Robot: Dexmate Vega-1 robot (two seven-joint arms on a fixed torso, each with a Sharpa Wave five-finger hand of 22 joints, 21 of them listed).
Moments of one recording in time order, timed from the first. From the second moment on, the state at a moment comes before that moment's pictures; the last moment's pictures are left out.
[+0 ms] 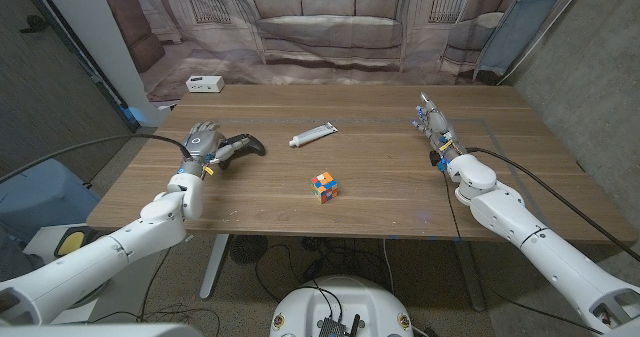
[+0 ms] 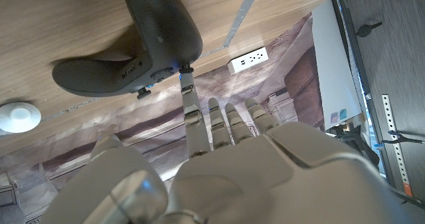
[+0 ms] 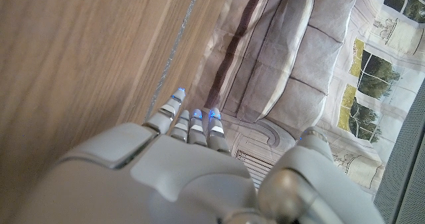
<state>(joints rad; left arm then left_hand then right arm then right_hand) 0.93 0.94 0.59 -1.63 0.50 0.48 0.48 0.23 0.05 0.02 0.03 0.25 0.91 0.03 0.20 0.18 0.30 -0.02 0.22 0.20 0.14 -0.02 0.19 0.18 0.06 0.08 0.19 0.18 -0.93 -0.60 -0.36 -1.55 0.55 0.10 -0.20 0.21 -0.01 0.10 -0.09 0.20 0.14 0.10 0.20 0.18 0.06 0.15 0.20 0.19 -0.03 0.09 0.21 0.21 0.21 0.00 0.20 0.17</state>
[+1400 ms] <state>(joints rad) 0.99 0.95 0.51 -1.70 0.48 0.51 0.58 0.25 0.06 0.01 0.02 0.23 0.60 -0.06 0.16 0.18 0.30 -0.02 0.22 0.20 0.17 0.01 0.19 0.18 0.08 0.11 0.19 0.18 -0.94 -0.61 -0.35 -1.55 0.56 0.13 -0.19 0.21 -0.01 0.10 -0.09 0.20 0.14 0.10 0.20 0.18 0.06 0.15 0.20 0.19 -0.03 0.09 0.21 0.21 0.21 0.00 0.20 0.17</state>
